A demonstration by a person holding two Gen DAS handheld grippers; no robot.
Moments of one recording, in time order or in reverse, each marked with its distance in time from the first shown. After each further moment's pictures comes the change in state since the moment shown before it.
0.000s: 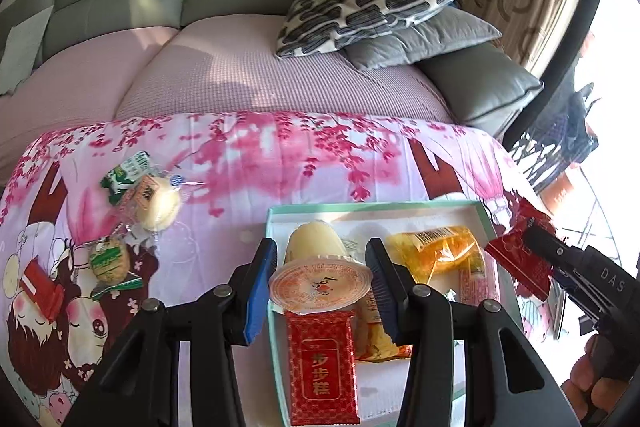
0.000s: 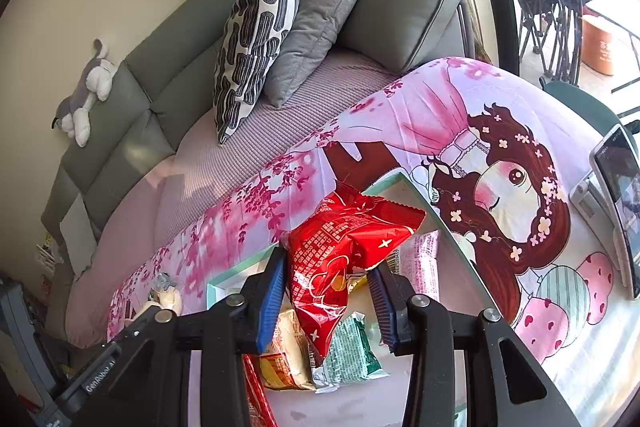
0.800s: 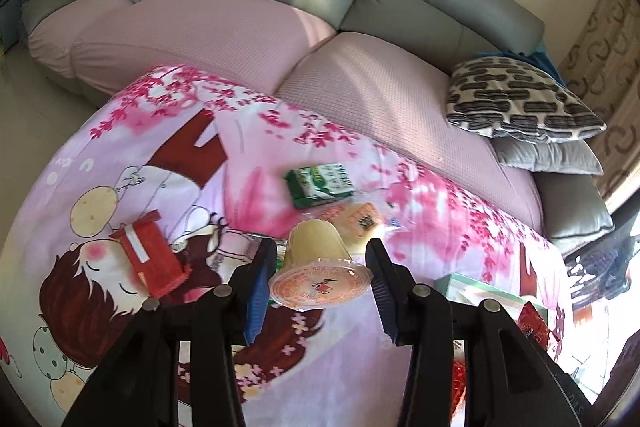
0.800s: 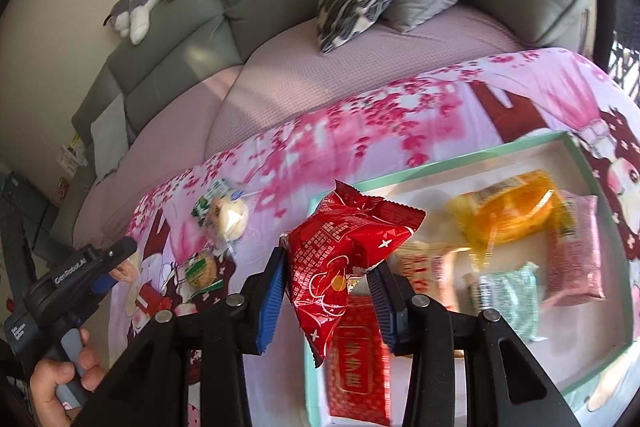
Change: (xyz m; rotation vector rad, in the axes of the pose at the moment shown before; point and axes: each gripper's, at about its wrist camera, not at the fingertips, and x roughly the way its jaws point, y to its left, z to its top) left arm -0.046 0.176 -0.004 -0.428 -0.095 0.185; right arm 0.048 0.114 -0.061 -0.229 0.167 0.098
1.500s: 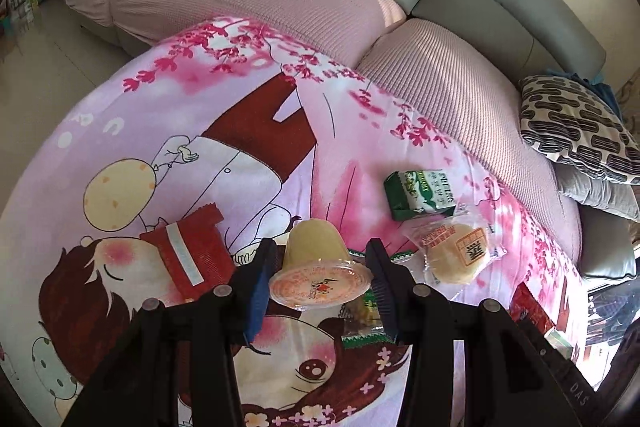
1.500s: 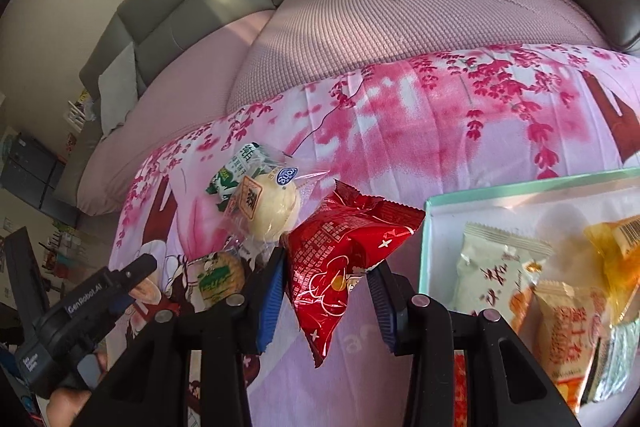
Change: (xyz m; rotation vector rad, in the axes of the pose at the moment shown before) left arm 0.053 0.087 0.014 -0.170 0.079 0.103; right arm 0.100 0.083 0.007 -0.117 0.165 0.068
